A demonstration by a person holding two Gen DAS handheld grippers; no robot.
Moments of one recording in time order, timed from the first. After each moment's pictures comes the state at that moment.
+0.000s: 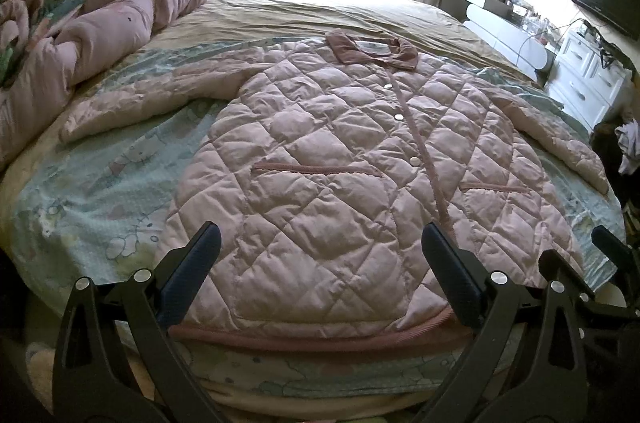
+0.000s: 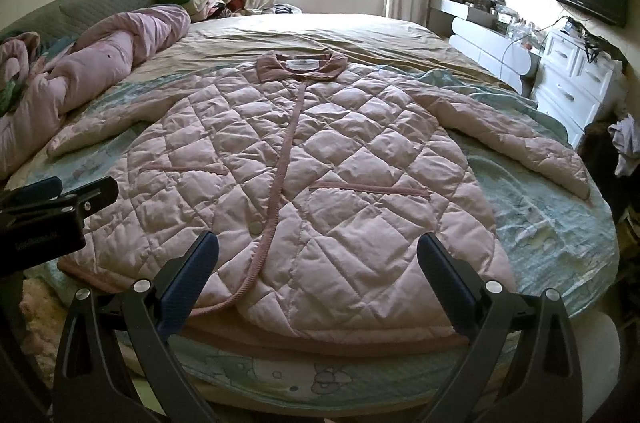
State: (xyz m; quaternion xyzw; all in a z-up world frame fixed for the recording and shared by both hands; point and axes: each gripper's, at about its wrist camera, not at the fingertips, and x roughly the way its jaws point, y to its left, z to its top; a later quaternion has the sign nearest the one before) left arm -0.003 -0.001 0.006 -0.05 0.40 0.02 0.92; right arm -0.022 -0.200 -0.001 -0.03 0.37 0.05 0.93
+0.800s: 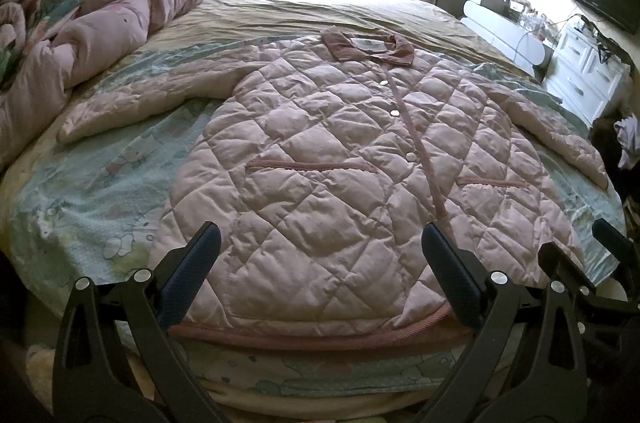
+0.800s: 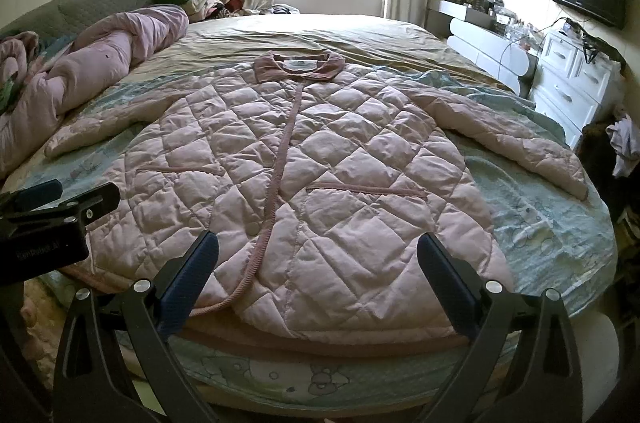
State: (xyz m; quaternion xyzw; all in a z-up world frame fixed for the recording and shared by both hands) left arm -0.008 -0.004 -0.001 -0.04 0.40 0.02 0.92; right arm -0.020 -0.204 -0.002 -0.03 0.37 0.05 0.93
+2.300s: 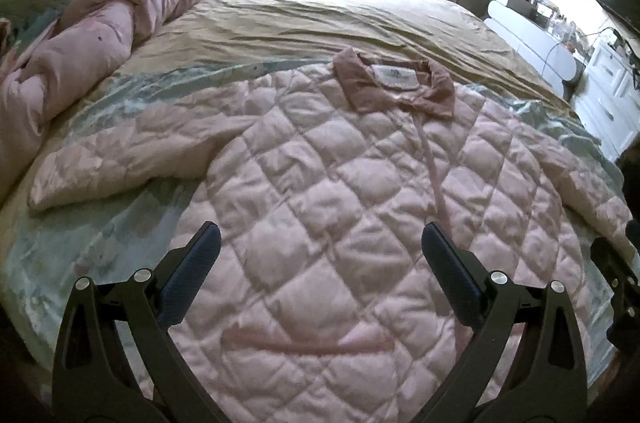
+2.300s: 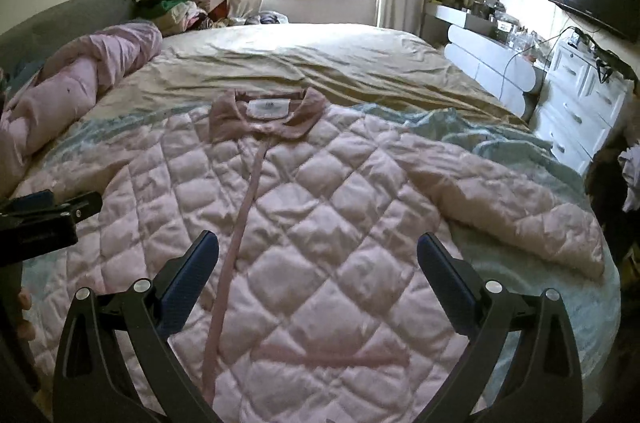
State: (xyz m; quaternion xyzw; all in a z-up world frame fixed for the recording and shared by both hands) left arm 0.188 0.003 0.013 -0.04 0.42 0.04 0.91; right arm 0.167 -0.236 0.029 -0.02 0.36 0.04 0.93
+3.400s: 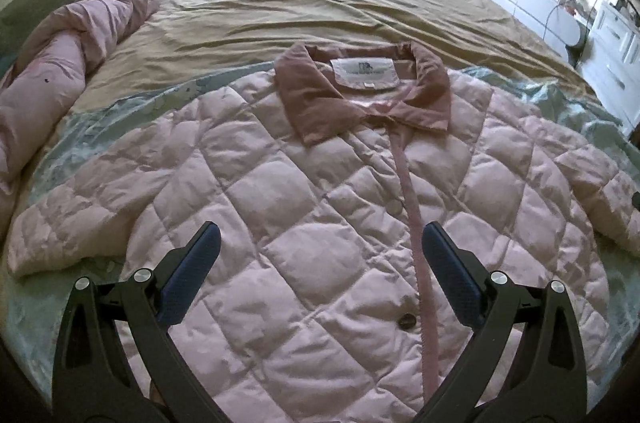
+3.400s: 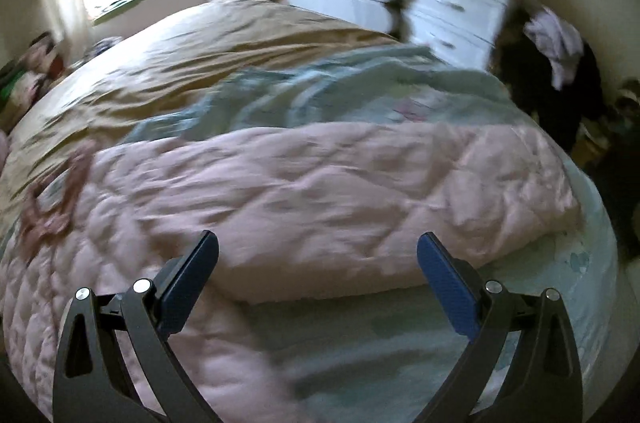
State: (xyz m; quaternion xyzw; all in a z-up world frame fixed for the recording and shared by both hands) left arm 0.314 -0.057 -0.029 0.02 0.45 0.03 0.89; right arm 0.283 -0.472 -0.050 0.13 0.41 -0.22 0.88
